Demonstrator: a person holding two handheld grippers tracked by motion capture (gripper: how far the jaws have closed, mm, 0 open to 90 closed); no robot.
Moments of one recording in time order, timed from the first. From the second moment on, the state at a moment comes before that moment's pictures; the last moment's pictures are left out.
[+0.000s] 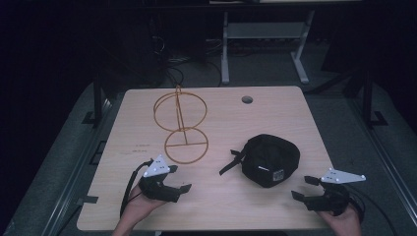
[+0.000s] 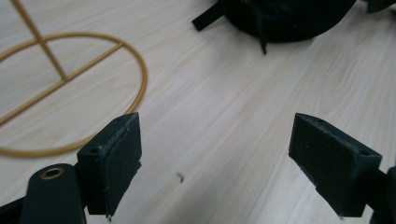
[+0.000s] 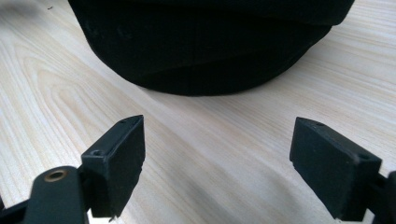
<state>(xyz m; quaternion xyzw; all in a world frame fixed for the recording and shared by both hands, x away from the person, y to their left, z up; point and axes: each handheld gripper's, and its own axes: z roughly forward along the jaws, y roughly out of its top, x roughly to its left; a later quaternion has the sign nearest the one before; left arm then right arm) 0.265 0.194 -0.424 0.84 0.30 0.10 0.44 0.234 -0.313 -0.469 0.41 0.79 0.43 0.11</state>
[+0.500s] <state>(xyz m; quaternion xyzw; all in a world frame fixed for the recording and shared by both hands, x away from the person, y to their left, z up) 0.273 0.137 -0.395 0.86 0.23 0.07 0.44 0.232 -0.320 -0.467 0.41 0.79 0.45 0.11</state>
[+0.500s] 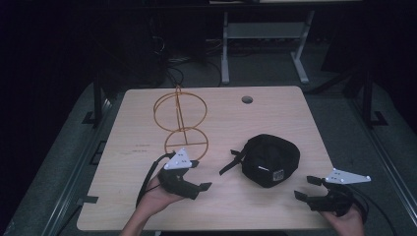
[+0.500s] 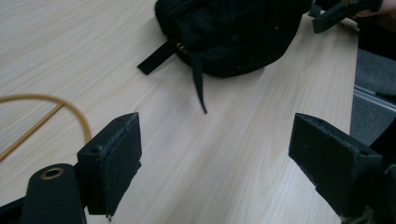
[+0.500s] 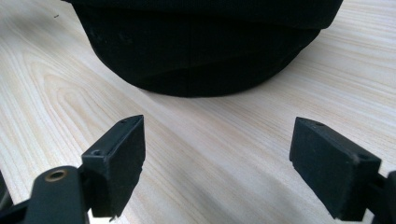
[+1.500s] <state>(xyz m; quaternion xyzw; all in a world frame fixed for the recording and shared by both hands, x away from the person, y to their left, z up) 0.296 0.048 -0.369 0.89 0.14 0.03 0.43 0.232 -0.317 -0.467 0.40 0.79 0.45 0.10</state>
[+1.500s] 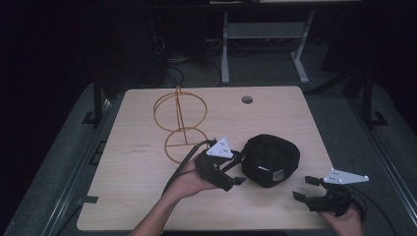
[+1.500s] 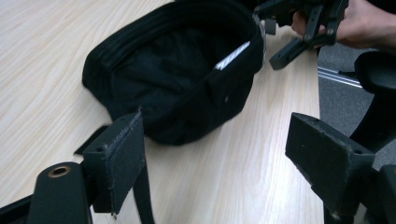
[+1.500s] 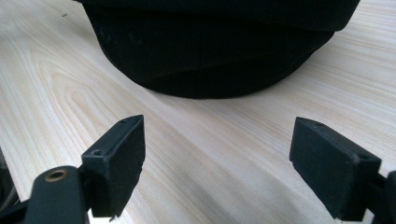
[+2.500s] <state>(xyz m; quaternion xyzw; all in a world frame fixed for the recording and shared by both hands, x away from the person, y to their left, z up) 0.317 -0.024 -0.377 0.92 0.09 0.01 0.38 0.235 -0.314 -0.470 0.39 0.80 0.44 0.10</state>
